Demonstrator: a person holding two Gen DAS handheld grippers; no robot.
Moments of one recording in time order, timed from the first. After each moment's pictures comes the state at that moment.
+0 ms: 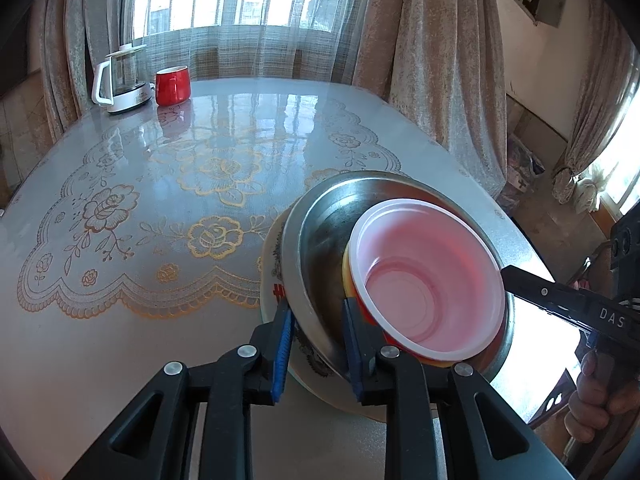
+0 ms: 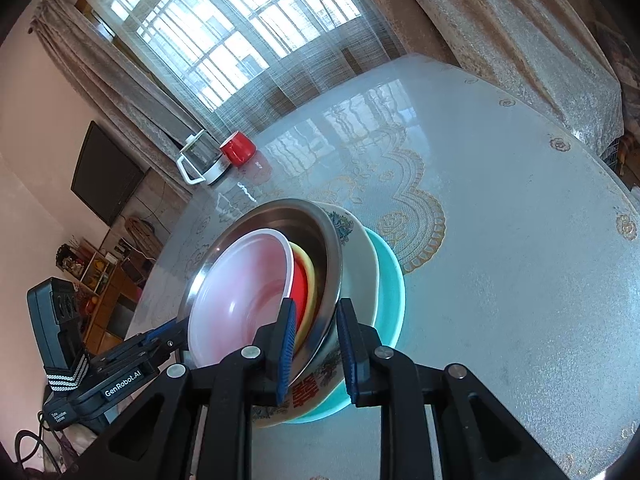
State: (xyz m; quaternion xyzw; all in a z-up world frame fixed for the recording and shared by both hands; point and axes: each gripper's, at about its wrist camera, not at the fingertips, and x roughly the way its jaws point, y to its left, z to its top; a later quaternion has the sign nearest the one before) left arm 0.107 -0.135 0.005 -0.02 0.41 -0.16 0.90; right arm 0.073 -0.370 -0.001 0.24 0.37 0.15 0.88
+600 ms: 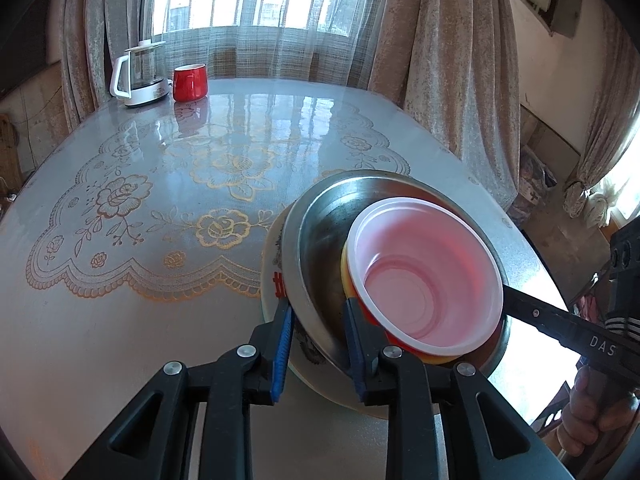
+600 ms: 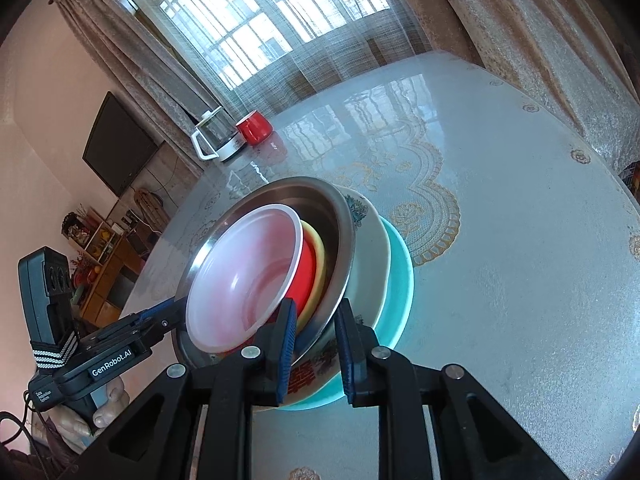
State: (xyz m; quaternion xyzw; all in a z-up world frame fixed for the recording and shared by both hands) left arm 0.095 -0.138 0.004 -0.04 0.41 -0.13 0.90; right arm 0.072 -0.365 -0.005 0.19 0.38 0.19 0.88
